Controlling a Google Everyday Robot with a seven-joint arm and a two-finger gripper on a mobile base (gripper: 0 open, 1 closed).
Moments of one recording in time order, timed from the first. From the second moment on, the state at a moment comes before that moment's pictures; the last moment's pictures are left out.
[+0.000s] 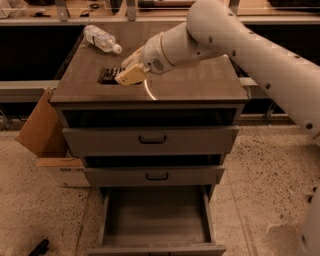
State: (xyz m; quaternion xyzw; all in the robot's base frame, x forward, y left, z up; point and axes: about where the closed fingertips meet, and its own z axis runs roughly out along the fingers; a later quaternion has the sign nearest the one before) arm 0.671 0.084 0.900 -0.57 0.66 0.24 0.42
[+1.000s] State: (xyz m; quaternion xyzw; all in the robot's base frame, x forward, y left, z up) arm 0.589 0.061 0.837 -0.60 0.65 0.30 0.36
